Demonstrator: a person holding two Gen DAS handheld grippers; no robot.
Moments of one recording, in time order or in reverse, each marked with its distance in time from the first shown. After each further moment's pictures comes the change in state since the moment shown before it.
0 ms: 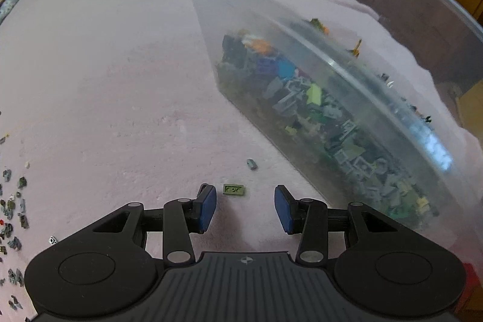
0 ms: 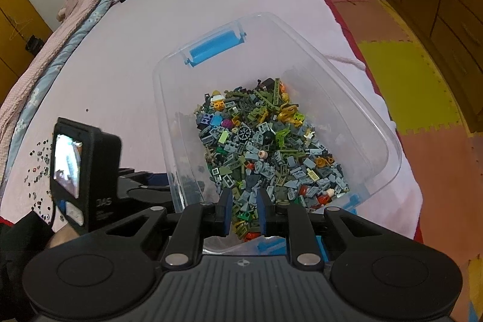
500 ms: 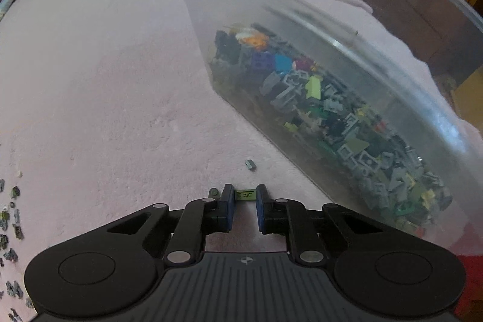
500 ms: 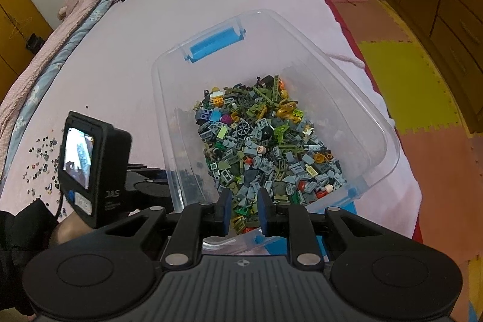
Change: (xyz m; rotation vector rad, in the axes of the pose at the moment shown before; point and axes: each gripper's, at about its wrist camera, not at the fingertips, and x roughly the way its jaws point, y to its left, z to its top) left arm -0.005 -0.004 -0.006 0.041 -0.015 -0.023; right arm 0.000 0.000 -0.005 -0.019 -0.008 -0.001
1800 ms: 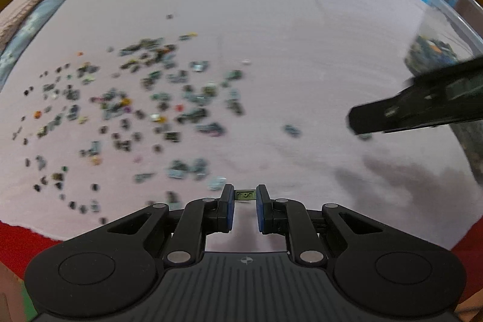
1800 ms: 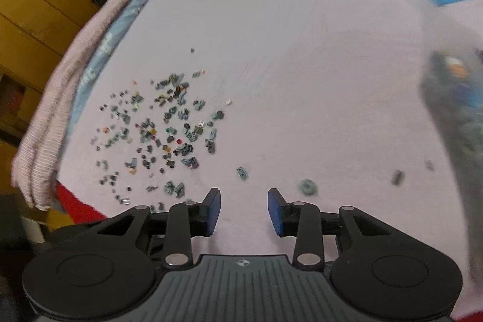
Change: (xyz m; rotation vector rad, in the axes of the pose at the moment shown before) left arm -0.102 0.196 -0.116 -0.293 0.016 0.204; right arm 0.135 0.215 0.012 -0.114 0.213 0.304
